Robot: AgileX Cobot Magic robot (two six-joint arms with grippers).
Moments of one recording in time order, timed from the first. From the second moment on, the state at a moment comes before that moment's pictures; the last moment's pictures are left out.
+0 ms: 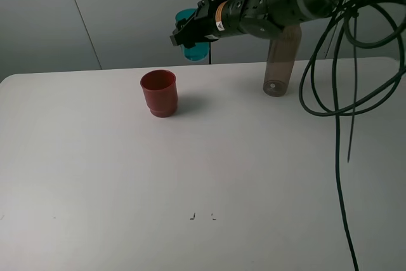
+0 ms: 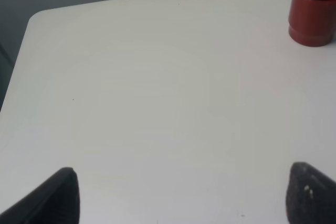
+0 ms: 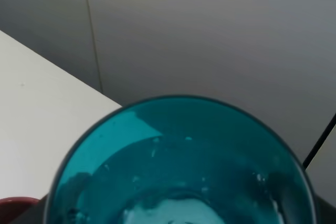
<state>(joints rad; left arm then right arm) -0.11 0.00 -0.51 0.10 1.08 0.01 0.53 2.13 -1.49 -0.82 -0.11 0.70</state>
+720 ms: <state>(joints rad) -0.11 0.00 -0.51 0.10 1.08 0.01 0.56 2.18 -1.55 -0.82 -0.10 0.53</state>
